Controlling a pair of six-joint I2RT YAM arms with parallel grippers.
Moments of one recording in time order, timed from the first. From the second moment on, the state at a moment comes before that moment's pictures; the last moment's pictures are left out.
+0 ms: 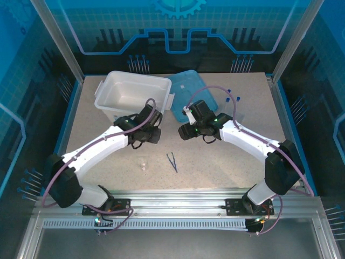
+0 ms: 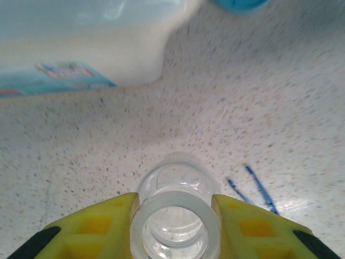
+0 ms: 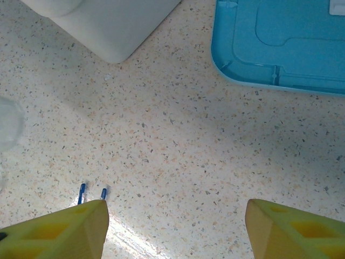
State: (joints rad) left arm -0.63 1.39 1.17 -0.84 -0.17 -0.37; right arm 0.65 1.55 1.16 -0.58 -0.03 0.18
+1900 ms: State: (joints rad) left arm -0.22 2.00 1.70 -0.82 -0.13 -0.16; right arm 0.62 1.63 1.30 -0.57 -0.08 0.19
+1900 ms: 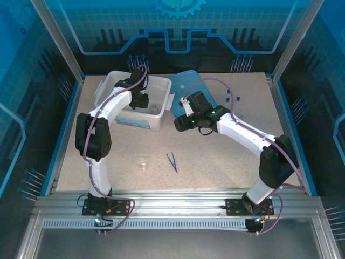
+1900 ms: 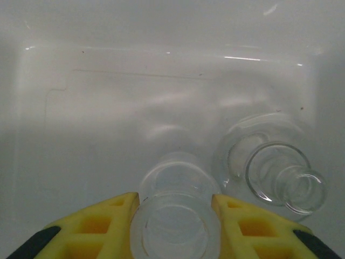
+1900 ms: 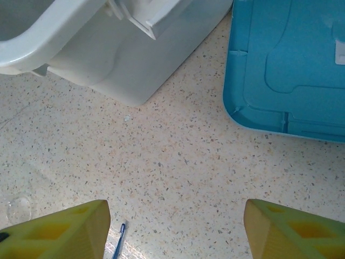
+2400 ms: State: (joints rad) left arm -0.21 2.09 1.72 -0.81 -0.09 -0.13; right arm 0.61 1.63 1.29 -0.55 -0.09 0.19
